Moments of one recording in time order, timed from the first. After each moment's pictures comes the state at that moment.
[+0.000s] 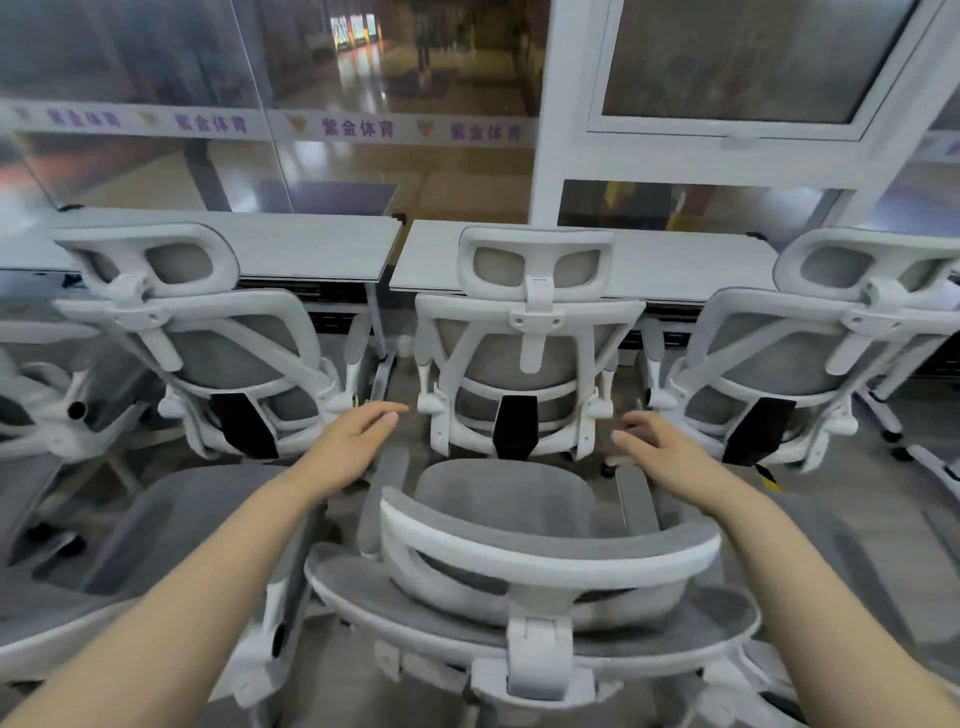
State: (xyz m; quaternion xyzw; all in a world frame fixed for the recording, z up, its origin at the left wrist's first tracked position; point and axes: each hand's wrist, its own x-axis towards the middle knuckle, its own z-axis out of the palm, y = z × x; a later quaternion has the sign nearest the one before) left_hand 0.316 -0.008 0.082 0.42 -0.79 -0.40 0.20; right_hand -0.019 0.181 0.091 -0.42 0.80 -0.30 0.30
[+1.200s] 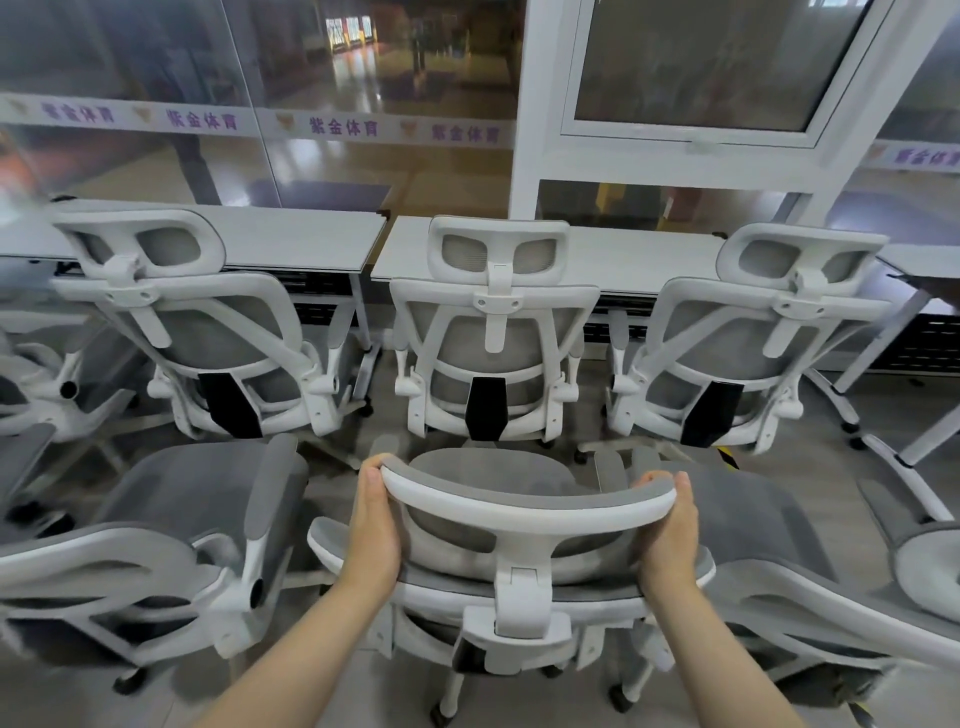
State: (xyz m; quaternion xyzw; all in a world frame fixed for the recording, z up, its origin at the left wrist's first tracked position) left_hand 0.277 0.192 0.040 0.46 -0.52 -0.56 0.44; right_hand 0.018 0.314 0.031 -0.10 0.63 -0.72 0.26
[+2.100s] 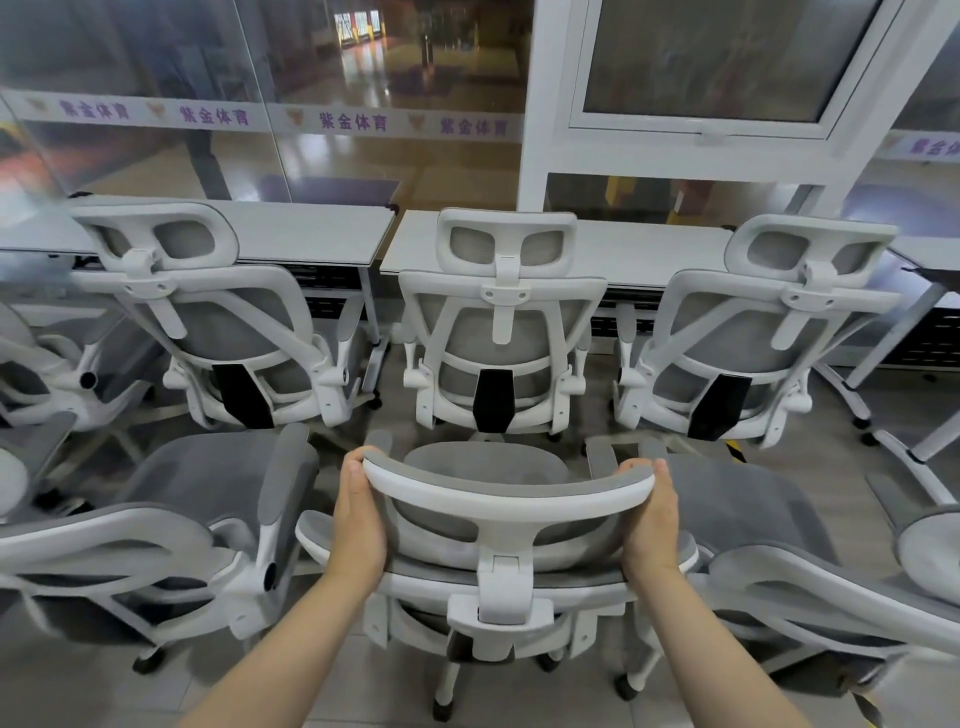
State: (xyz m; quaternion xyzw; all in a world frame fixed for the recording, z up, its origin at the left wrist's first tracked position) left_hand 0.301 0.197 0.039 0.46 -0.54 -0.52 0.47; right_hand 0.038 0.310 0.027 -0.15 0.63 -0.71 0.28
